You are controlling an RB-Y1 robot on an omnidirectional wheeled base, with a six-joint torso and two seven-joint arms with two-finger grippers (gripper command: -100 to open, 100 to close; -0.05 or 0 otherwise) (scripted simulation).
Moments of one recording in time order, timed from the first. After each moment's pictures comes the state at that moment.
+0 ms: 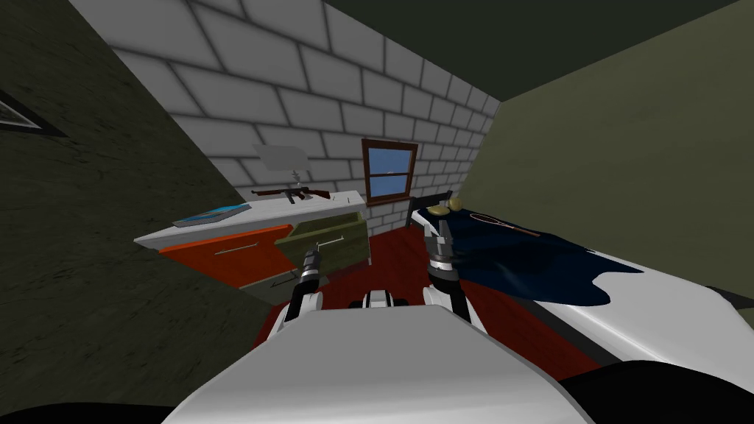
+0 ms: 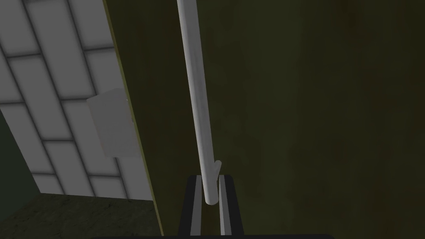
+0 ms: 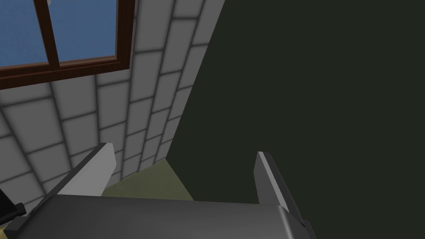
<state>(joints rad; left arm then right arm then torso) 0.37 -0.03 0.21 -1.80 0.01 -0.31 -0.06 0.51 0.02 0.07 -2.21 0.01 -0.61 -0.03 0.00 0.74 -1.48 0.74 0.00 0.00</state>
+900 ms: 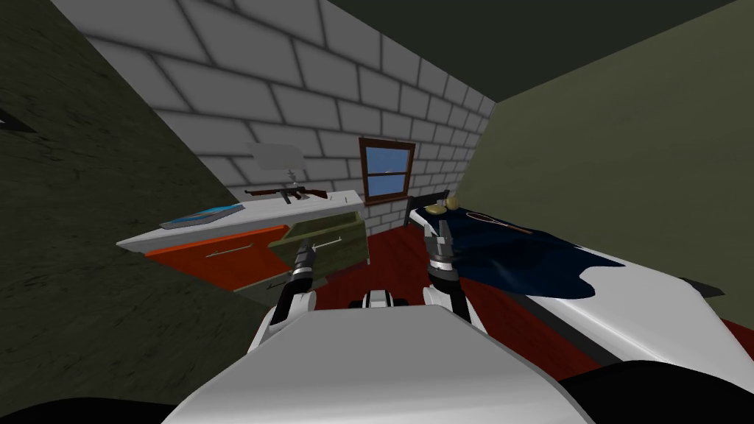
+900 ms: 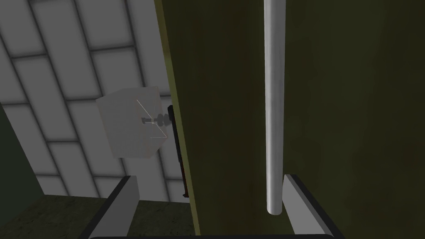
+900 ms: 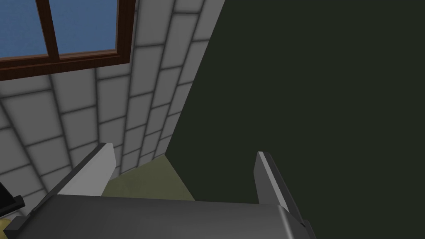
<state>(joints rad) 0.43 -0.03 0.22 -2.02 0.02 -0.14 -0.05 0.51 0.02 0.07 -2.21 0.01 -0.61 -0.03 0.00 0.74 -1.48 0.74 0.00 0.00</state>
